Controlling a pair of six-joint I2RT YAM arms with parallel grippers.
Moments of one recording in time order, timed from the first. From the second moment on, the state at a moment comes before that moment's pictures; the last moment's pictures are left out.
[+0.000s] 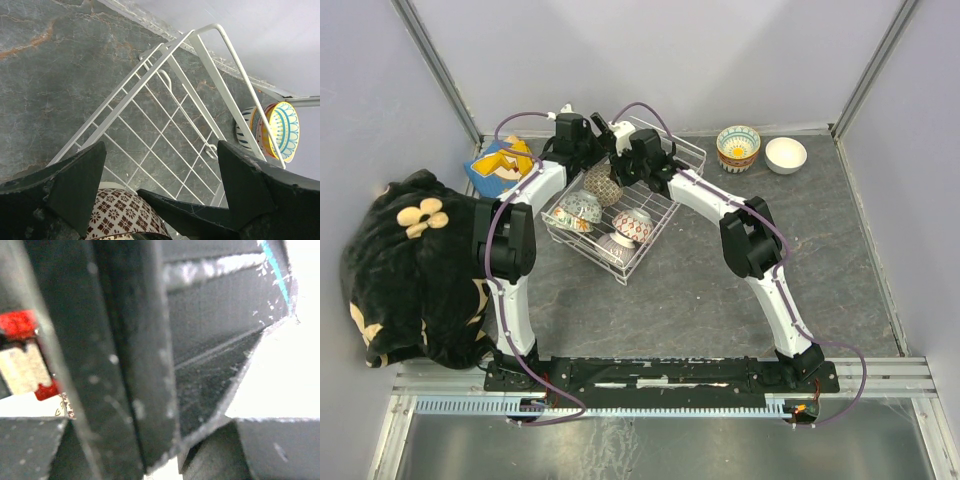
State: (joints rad) left arm -0.24 2.07 1.65 -0.06 0.10 -0.76; right arm 0.62 2.42 2.09 -0.16 -0.15 0.04
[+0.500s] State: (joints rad) left arm -0.25 2.07 1.65 -0.07 0.09 -0.77; right arm 0.62 2.38 1.99 -0.05 -0.12 0.04
